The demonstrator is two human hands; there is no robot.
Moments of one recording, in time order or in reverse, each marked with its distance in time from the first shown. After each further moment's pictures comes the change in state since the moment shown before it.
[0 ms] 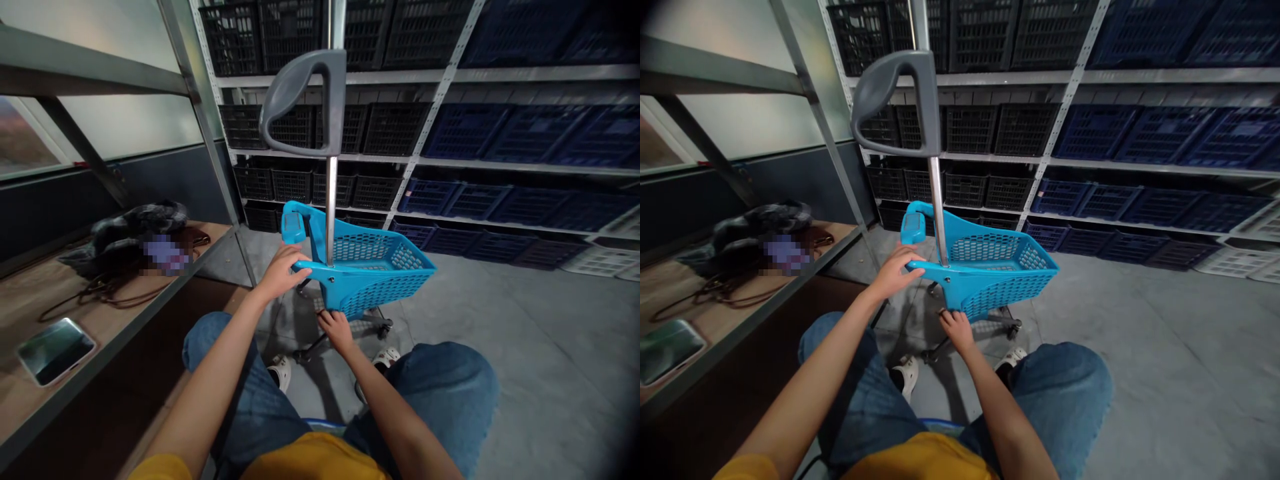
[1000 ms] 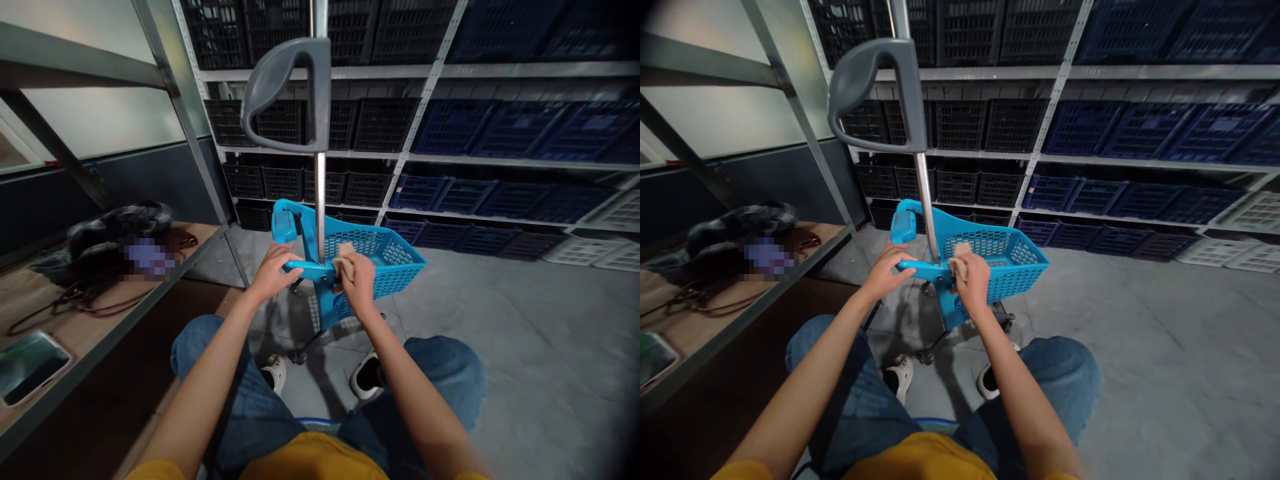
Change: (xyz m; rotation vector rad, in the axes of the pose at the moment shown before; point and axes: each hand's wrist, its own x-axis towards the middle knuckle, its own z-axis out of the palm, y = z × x) left_hand 0.003 -0.004 0.007 0.015 0.022 -0.007; right_hand 0.096 0.066 -0.147 0.453 0.539 0.376
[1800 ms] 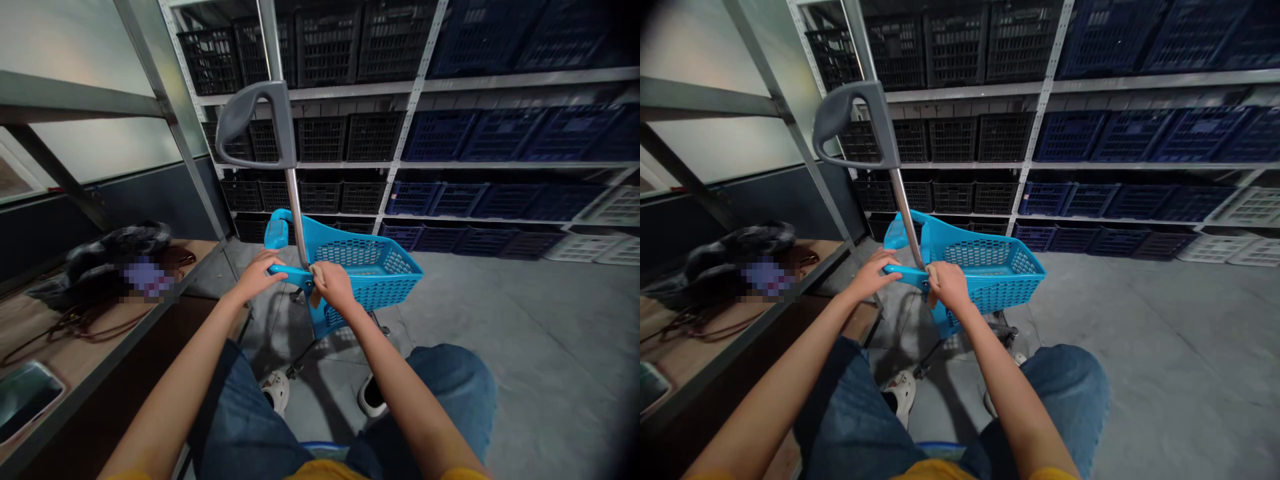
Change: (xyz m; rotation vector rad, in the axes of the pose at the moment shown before) left_hand 0.019 -0.043 -0.022 0.026 -0.108 -0.023; right_hand 0.032 -0.019 0.032 -0.163 -0.402 -0.065
